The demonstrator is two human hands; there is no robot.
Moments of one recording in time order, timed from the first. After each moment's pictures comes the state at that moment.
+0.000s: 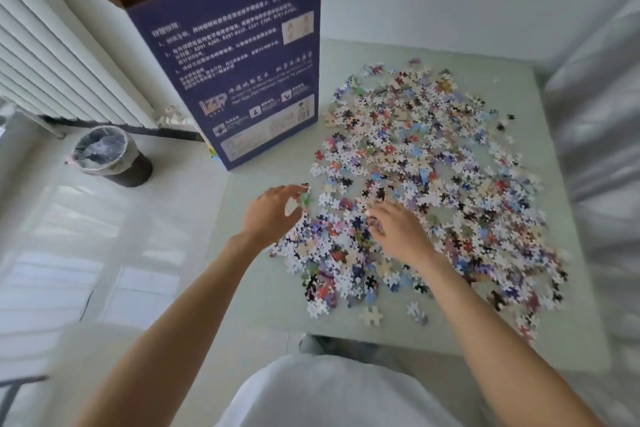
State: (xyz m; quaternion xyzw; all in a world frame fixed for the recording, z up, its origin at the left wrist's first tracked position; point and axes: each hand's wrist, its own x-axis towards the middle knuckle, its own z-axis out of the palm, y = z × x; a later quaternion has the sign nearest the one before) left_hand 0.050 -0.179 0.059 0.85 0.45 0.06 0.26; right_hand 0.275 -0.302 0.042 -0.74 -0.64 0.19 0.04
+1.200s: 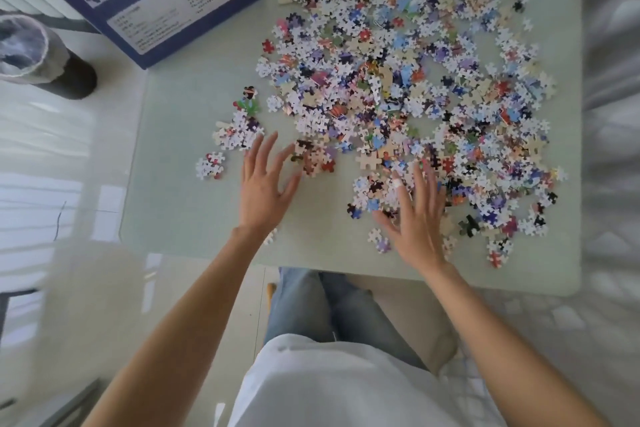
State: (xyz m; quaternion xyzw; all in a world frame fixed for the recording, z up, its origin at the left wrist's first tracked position) left_hand 0.101 -0.286 -0.062 0.83 0.49 0.16 0.22; right_hand 0.323 -0.445 -0.060 -0.82 -0.56 0.11 0.09
